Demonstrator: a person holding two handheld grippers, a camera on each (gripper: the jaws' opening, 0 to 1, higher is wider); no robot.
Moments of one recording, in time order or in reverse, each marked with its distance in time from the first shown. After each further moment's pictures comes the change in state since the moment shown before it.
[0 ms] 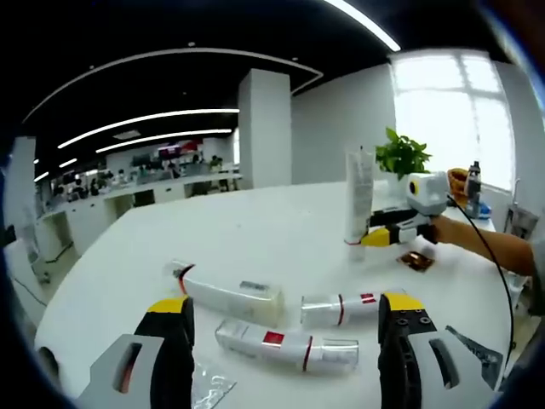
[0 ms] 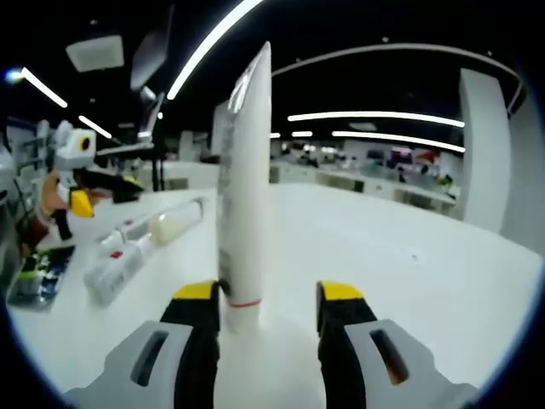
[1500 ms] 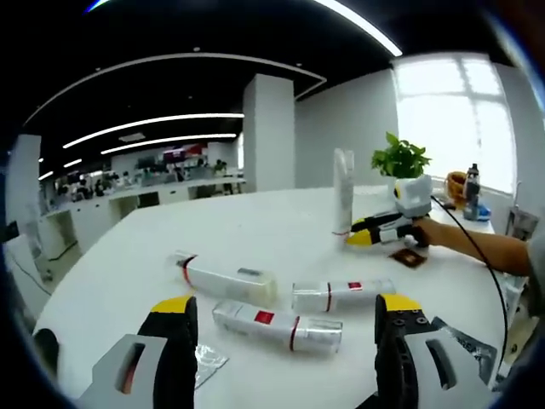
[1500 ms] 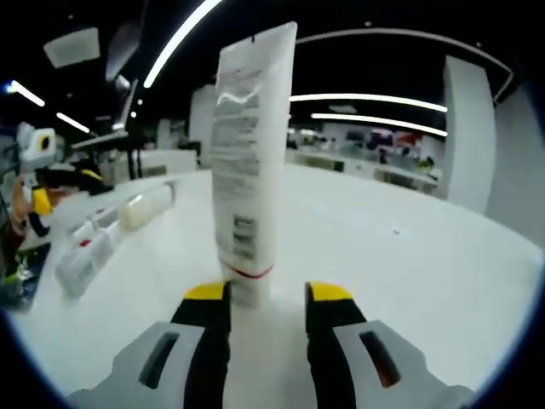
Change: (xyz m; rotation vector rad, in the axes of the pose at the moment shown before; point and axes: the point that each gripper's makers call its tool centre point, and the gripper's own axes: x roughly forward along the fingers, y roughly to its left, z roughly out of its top) left arm -0.022 -0.008 -0.010 -0.004 -0.028 0.018; right arm 0.008 -0.021 -0.023 0.042 0.094 -0.100
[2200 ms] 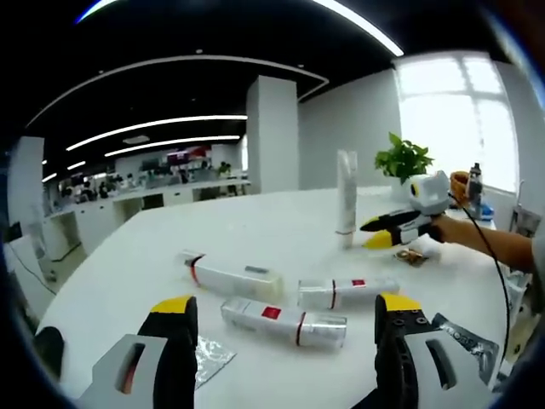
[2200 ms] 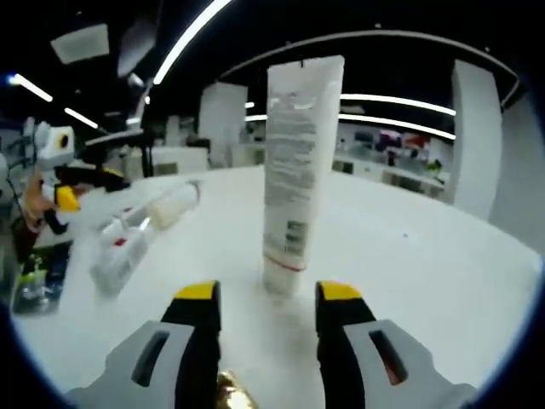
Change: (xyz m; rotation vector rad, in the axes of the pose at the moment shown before) left arm -0.007 0.006 0.000 0.000 -0.015 0.020; right arm -0.034 0.034 0.008 -0.024 -0.005 0.045
